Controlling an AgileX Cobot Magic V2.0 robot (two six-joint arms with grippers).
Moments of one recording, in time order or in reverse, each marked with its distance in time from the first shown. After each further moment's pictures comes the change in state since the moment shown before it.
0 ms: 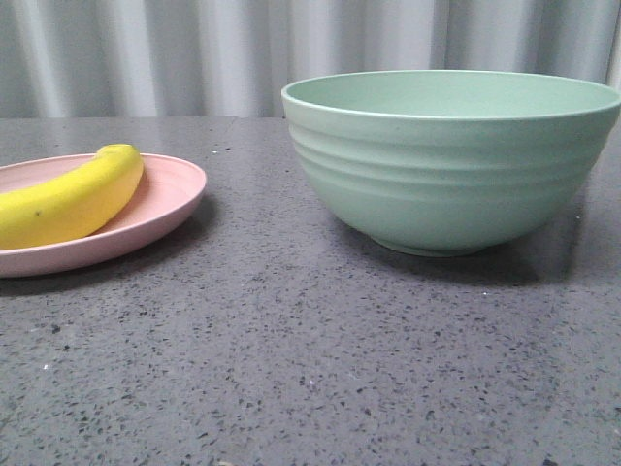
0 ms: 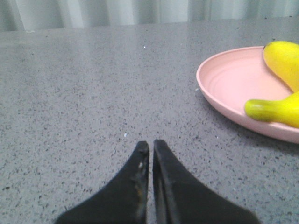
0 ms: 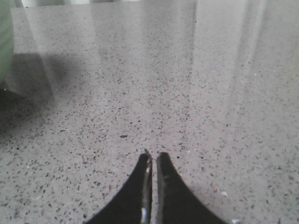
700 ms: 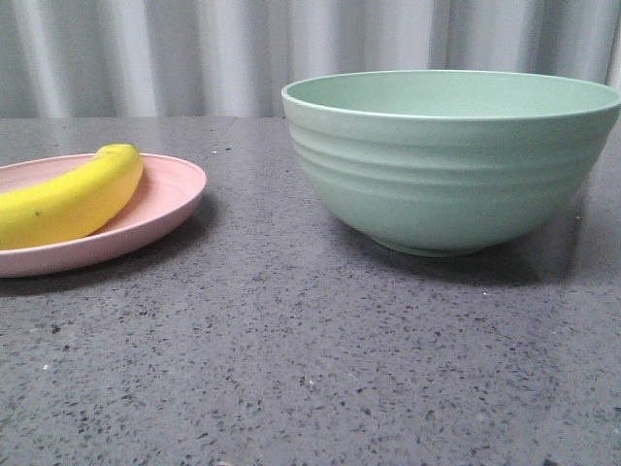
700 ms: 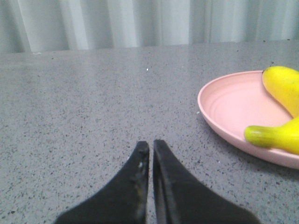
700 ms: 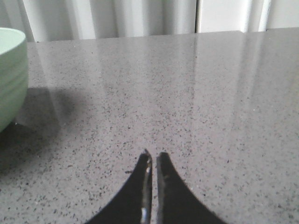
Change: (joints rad) left arm 0.000 0.000 0.000 0.000 -0.074 0.000; right arm 0.000 0.000 0.000 0.000 -0.126 0.000
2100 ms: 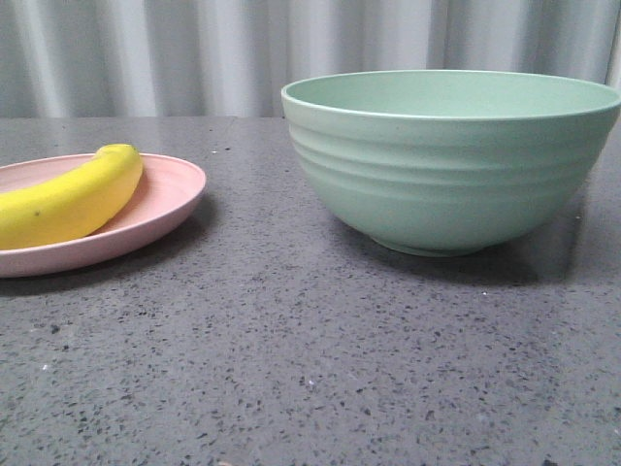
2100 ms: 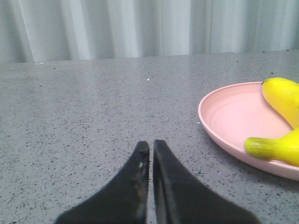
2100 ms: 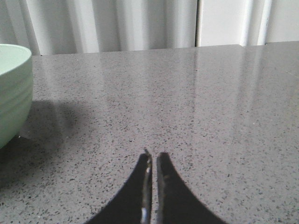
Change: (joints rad) left arm 0.000 0.000 0.000 0.000 -0.027 0.000; right arm 0.000 0.000 0.000 0.000 -0.030 0.000
